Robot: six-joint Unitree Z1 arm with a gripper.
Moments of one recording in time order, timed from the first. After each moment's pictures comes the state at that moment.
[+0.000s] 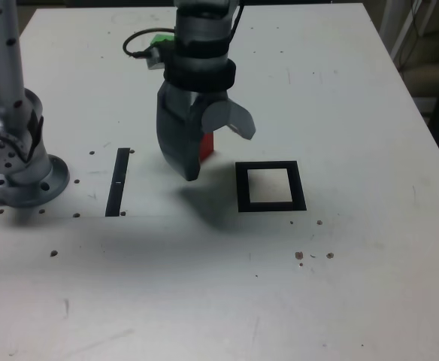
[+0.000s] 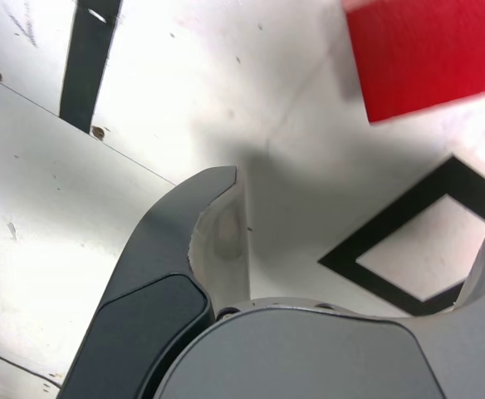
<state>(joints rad) 0.07 1.79 -1.14 1.06 -0.16 -0.54</state>
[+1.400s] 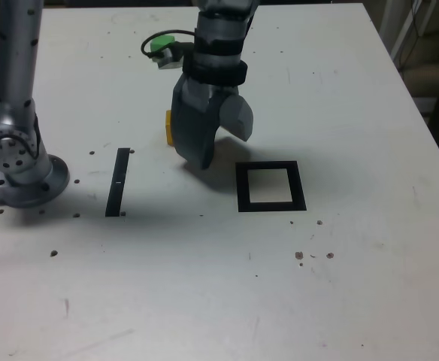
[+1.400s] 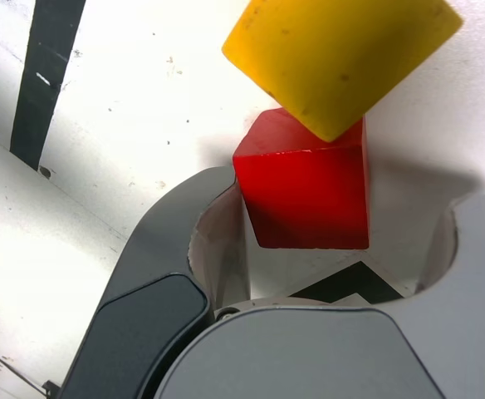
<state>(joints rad) 0.27 1.94 -1.20 1.07 -0.16 -0.45</state>
